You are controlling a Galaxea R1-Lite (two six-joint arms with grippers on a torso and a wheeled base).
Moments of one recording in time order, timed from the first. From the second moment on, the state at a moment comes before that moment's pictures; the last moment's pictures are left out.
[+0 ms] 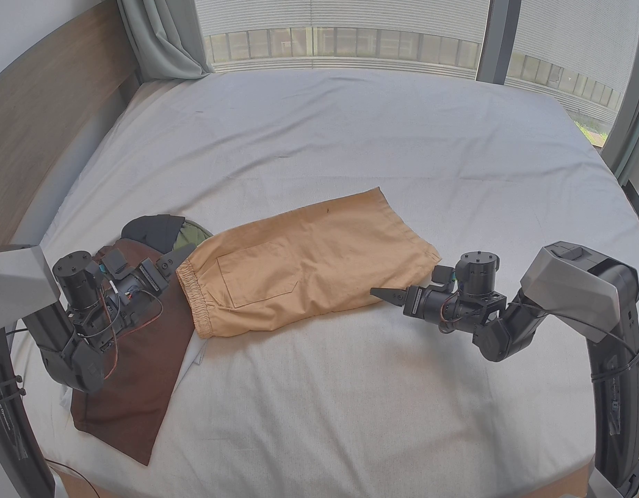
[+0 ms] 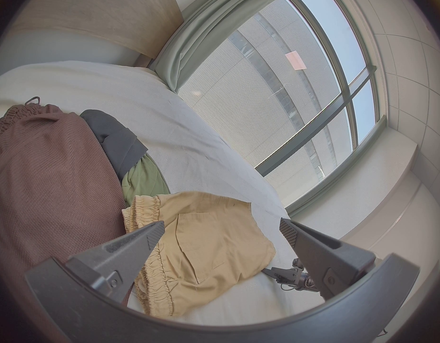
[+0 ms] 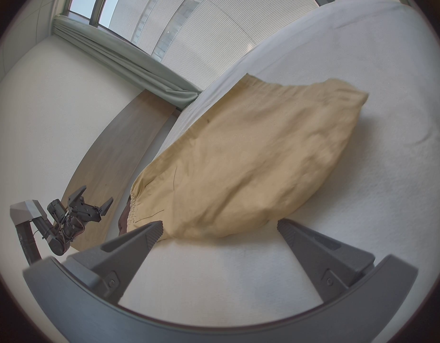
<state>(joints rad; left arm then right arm) -0.02 2.15 -0.57 -1.55 -0.42 -0.70 0.30 2.49 -1.14 -1.02 0.46 0.52</state>
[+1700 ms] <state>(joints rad) -0.04 2.15 -0.57 -1.55 -0.42 -0.70 0.38 2.63 -1.35 -1.03 0.36 0.60</state>
